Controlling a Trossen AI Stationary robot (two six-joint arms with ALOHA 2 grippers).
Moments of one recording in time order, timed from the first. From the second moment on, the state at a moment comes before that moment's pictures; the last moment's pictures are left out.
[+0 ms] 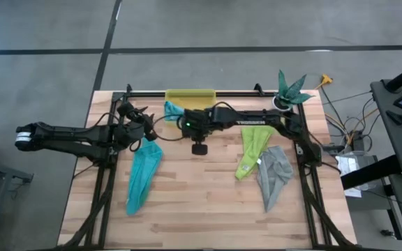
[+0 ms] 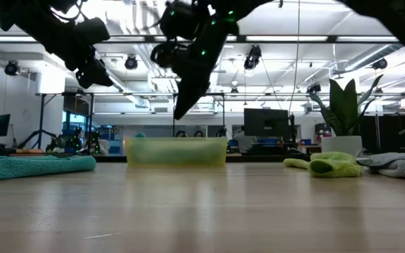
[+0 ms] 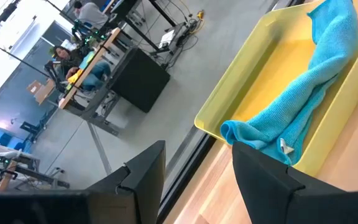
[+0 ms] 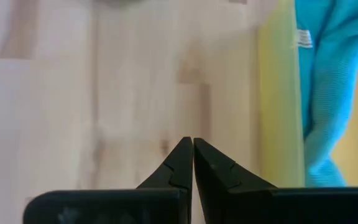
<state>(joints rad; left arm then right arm) 0.07 0.82 0.55 -0.30 -1.00 0.22 -0.14 2.16 1.89 -0.81 0.05 -0.20</state>
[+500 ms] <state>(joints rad) 0.04 0.85 0.57 -0.32 -0.42 0.15 -0.11 1.62 1.01 -0.02 0.05 -0.11</state>
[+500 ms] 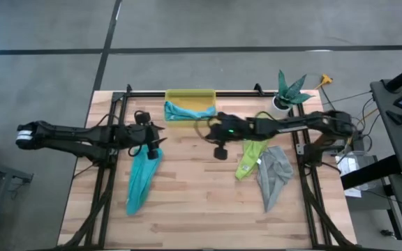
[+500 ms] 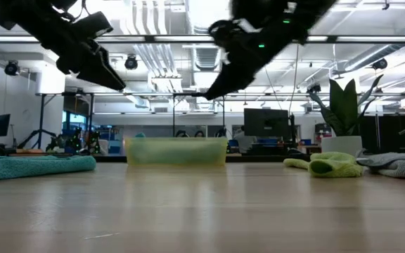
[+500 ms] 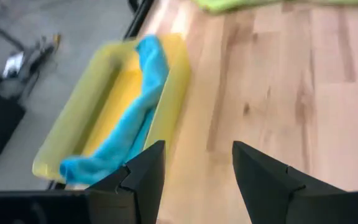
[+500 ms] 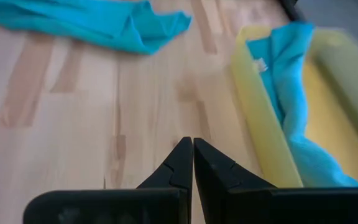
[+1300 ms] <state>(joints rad) -0.18 1.65 1.20 -1.36 -0.45 -0.92 -0.11 1.42 0.39 0.73 0.05 -0.24</state>
